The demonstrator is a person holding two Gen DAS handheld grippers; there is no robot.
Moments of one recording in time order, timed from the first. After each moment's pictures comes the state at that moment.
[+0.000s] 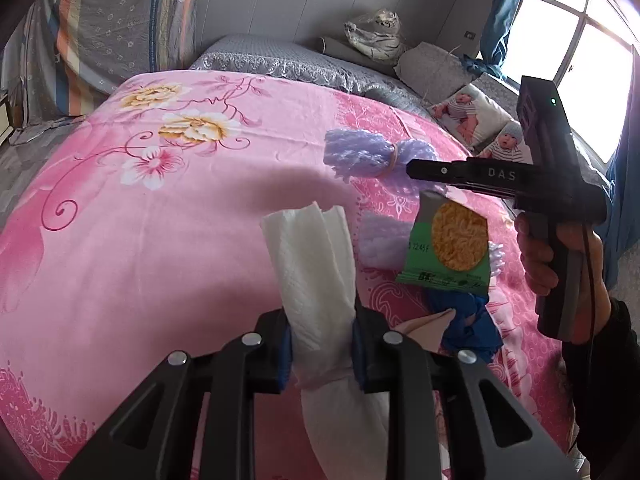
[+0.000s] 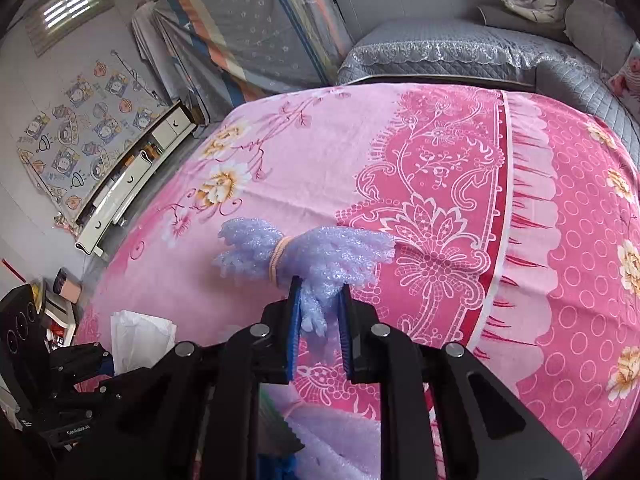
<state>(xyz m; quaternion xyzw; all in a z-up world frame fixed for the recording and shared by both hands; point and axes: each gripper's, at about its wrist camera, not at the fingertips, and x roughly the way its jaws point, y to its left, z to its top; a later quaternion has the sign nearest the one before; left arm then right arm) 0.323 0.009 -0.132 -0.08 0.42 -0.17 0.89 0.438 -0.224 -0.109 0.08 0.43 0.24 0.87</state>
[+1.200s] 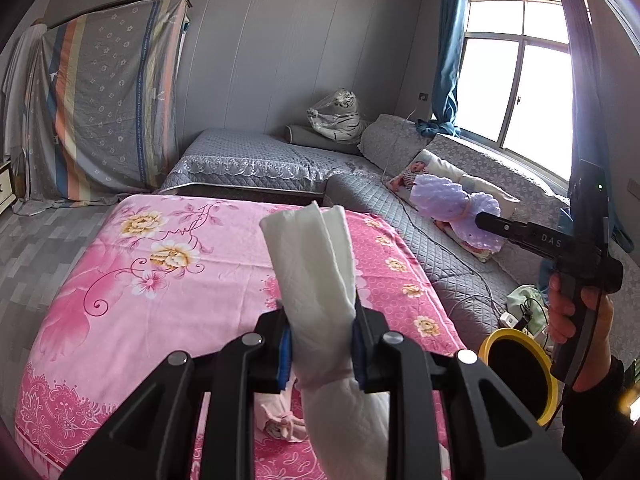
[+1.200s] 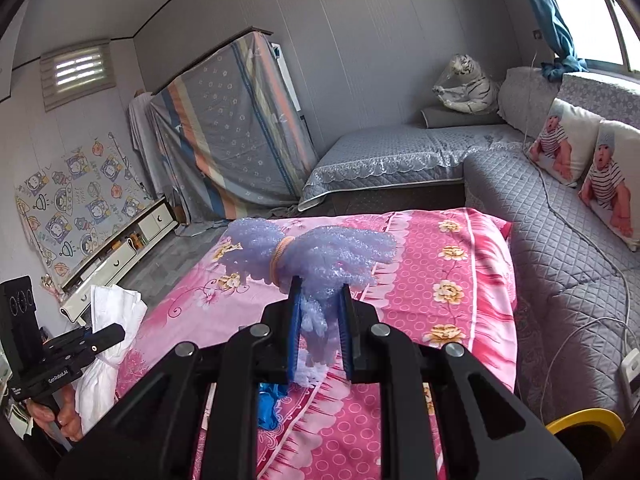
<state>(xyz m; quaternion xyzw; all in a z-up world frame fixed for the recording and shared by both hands) 0.217 -0.052 0.012 -0.06 0.27 -0.19 0.94 0.253 -0.360 0.050 0.11 0.25 0.16 0.95</state>
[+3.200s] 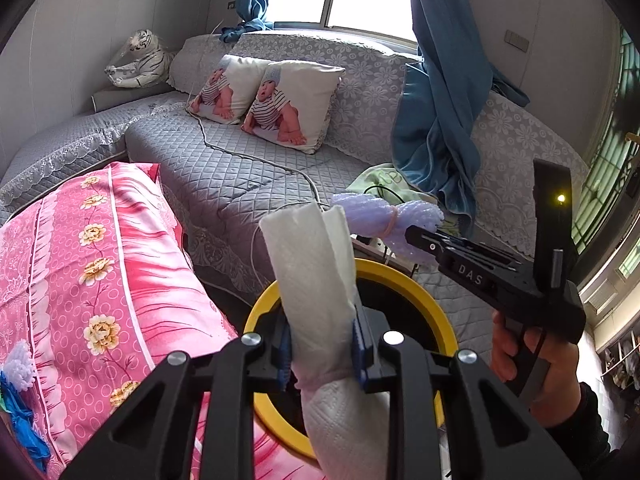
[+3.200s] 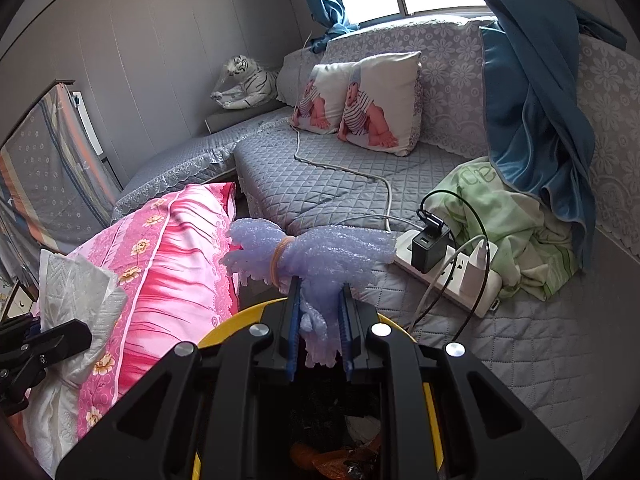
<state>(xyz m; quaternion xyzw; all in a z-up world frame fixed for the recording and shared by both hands) 0.185 -0.435 -0.062 0.09 0.36 -0.45 0.81 0.085 -0.635 -0.087 0.19 0.28 -0.19 0.92</state>
